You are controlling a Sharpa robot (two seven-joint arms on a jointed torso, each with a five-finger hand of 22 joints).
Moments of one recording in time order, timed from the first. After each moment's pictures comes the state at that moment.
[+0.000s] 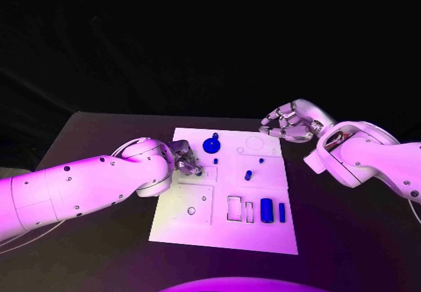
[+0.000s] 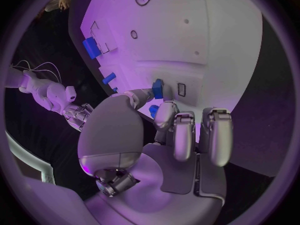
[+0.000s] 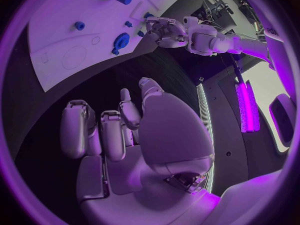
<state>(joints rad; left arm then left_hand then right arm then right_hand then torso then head) 1.21 -0.73 -0.05 1.59 -1.20 -0.14 -0.65 1.17 -0.21 0.67 0.20 0.26 0.96 0.06 0.55 0.79 1.38 -0.03 1.22 1.19 1.46 -0.08 1.57 1.31 0.01 1.47 0.02 1.57 1.31 1.34 -0.98 -0.13 1.67 -0.95 -0.50 -0.02 1.38 -0.10 0.04 0.29 0.45 0.95 0.14 0.24 0.26 1.26 0.05 1.29 1.19 1.47 -0.01 1.48 1.31 0.05 1.42 0.09 1.32 1.31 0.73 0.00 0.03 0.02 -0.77</state>
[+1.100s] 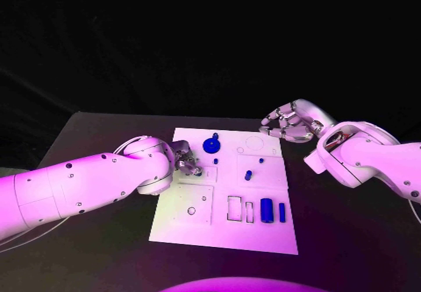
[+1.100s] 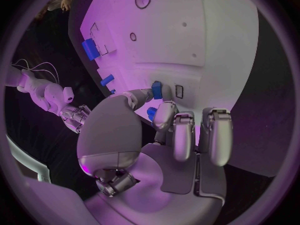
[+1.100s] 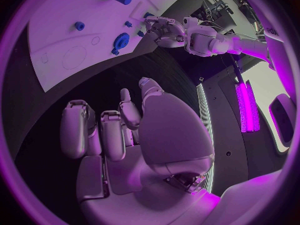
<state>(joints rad) 1.21 -0.71 -0.05 1.57 -1.18 -0.10 -0.68 1.13 -0.22 0.71 0.18 0.26 0.96 0.05 0.55 0.81 1.39 -0.04 1.22 1.19 1.46 -0.09 1.57 1.31 0.01 1.46 0.02 1.57 1.31 1.34 -0.98 -0.13 1.67 -0.95 -0.50 -0.02 1.38 -0.10 0.04 0.29 0.45 0.95 0.14 0.24 0.26 1.26 0.05 1.29 1.19 1.47 -0.01 1.48 1.31 0.05 1.42 0.09 1.32 1.31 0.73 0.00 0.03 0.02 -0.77</state>
